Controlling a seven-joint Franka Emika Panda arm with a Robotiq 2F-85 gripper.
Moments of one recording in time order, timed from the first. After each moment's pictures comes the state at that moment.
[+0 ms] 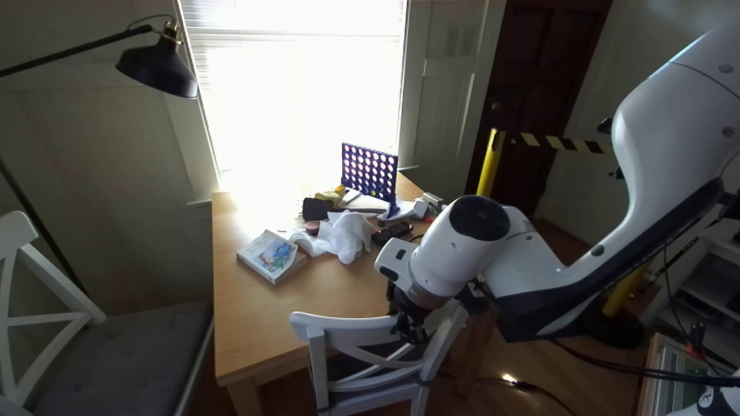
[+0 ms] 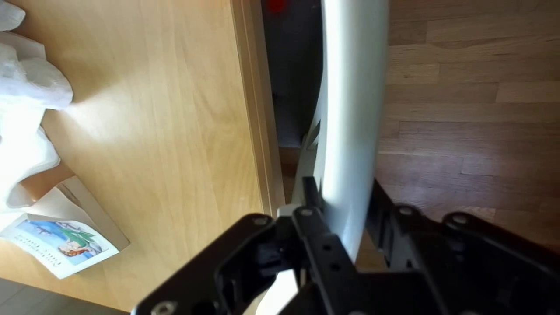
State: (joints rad) arm 0.29 0.22 0.18 -2.31 -0.75 2.75 0.03
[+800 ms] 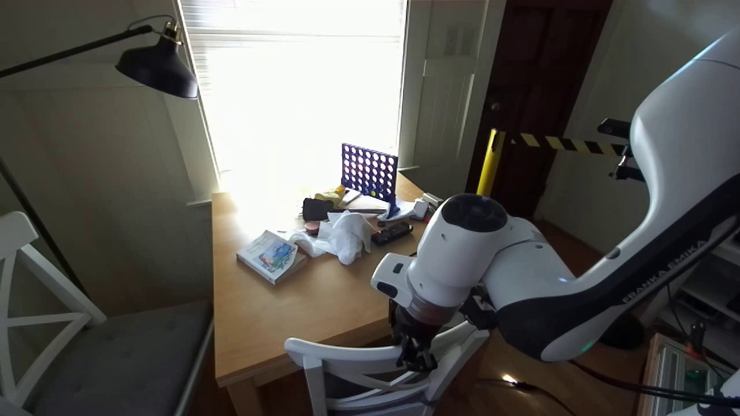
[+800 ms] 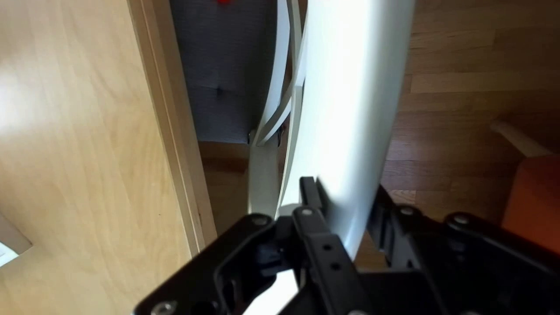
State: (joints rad) arm 0.27 0.19 0.30 -2.33 -0.38 2.69 -0.24
